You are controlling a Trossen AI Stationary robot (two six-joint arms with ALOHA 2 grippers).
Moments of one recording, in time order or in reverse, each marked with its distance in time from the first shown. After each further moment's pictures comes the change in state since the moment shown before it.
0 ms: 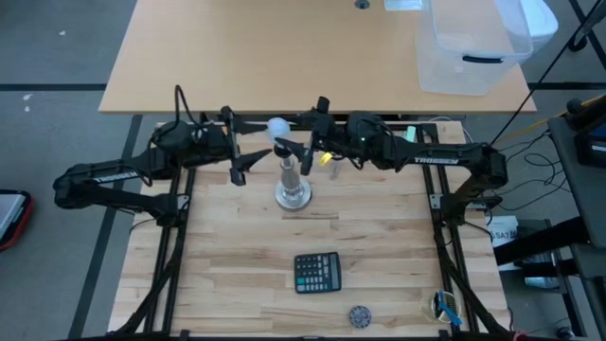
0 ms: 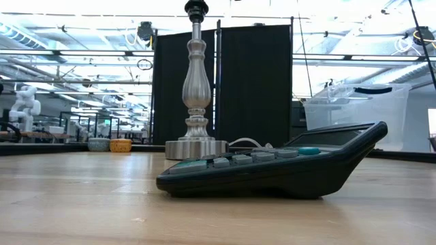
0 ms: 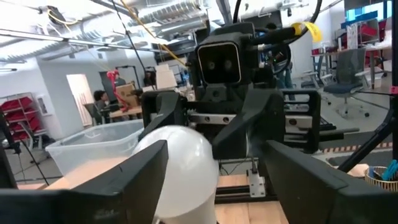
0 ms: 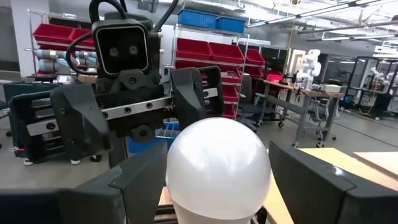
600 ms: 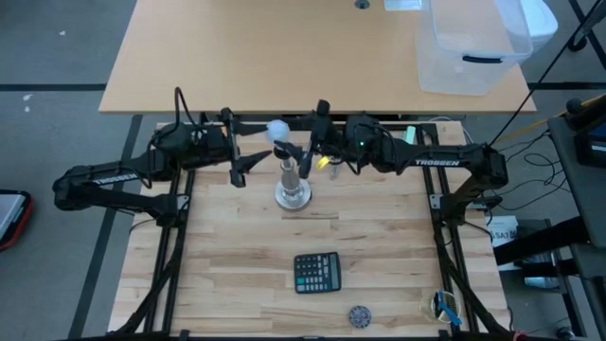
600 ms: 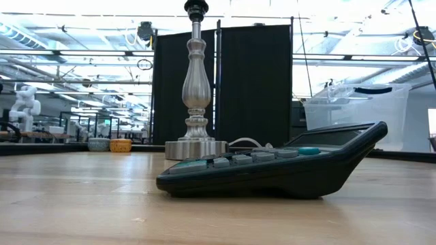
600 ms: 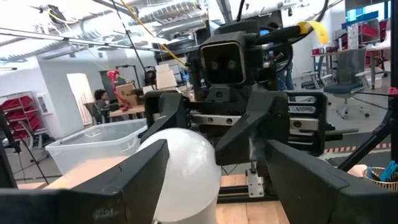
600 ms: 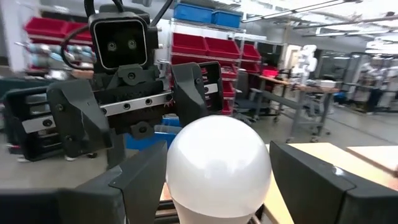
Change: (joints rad) left arm 0.011 0.002 0.002 -0.013 -0.005 -0.016; right arm 0.041 0.006 0.016 -0.066 0.066 -0.007
